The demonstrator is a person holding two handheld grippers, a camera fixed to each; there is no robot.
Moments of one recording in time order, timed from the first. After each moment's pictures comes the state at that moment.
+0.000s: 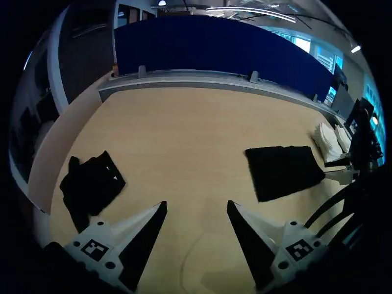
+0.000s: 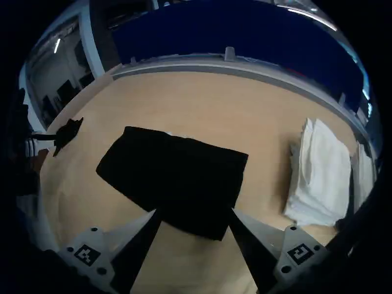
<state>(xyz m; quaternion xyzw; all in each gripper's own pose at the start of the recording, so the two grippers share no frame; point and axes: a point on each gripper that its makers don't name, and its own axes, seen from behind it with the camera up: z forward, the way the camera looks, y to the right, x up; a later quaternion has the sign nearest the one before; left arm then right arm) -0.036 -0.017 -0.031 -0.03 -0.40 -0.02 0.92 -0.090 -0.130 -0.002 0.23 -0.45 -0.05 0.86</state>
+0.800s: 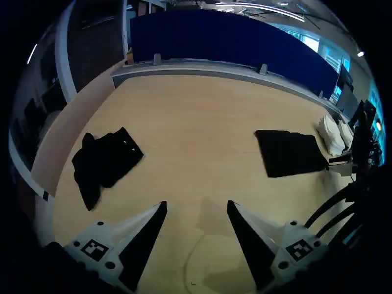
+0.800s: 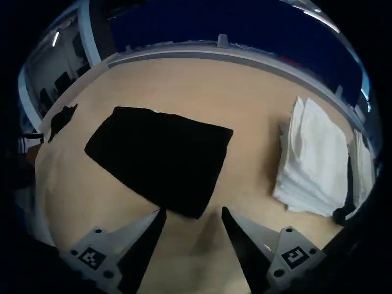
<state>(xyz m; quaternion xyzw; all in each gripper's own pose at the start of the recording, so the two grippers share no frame) -0.046 -0.046 -0.090 0.00 -0.42 -0.02 0.91 -0.114 -0.091 -0.015 0.22 -0.47 -0.07 0.85</state>
